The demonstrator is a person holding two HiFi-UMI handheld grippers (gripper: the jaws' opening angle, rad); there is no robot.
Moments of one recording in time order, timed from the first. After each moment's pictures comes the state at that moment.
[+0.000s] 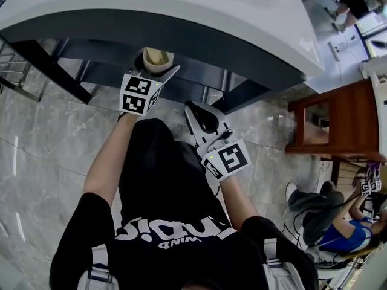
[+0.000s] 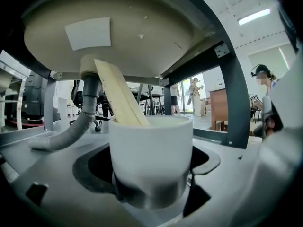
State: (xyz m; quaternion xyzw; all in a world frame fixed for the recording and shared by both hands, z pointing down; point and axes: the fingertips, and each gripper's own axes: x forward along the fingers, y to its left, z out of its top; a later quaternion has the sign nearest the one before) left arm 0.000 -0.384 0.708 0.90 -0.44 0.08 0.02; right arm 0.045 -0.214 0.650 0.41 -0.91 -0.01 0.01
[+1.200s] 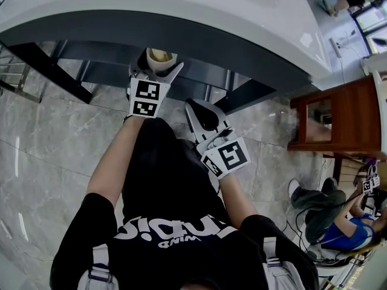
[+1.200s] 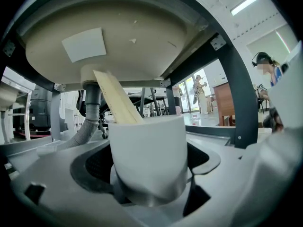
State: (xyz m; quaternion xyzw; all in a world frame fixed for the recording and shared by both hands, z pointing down) left arm 0.001 -0.388 0.705 0.88 -0.48 0.08 -0.03; right arm 0.040 -0.223 0.659 0.42 -0.91 0.00 0.01
